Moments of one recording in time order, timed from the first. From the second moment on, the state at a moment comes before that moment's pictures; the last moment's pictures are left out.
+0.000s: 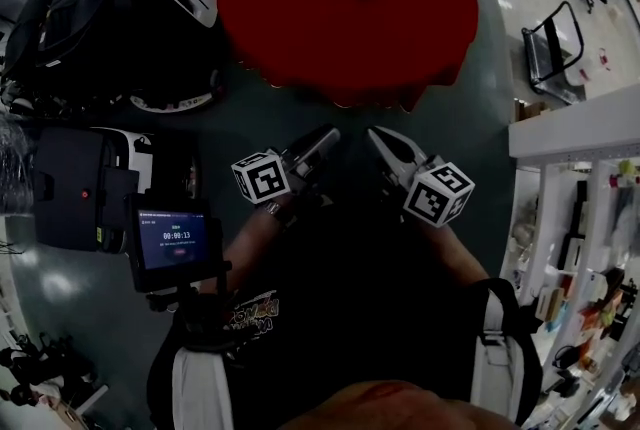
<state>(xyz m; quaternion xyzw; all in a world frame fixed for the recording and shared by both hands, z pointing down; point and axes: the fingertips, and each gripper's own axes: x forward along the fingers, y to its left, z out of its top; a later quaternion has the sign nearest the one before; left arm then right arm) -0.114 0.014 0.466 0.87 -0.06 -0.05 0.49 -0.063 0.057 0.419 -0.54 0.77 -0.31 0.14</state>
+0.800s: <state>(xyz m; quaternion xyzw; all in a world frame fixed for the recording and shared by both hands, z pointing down) -0.133 0.021 0.457 0.87 -0.06 -0.06 0.48 -0.081 0.064 0.414 -0.54 0.78 -0.30 0.13</state>
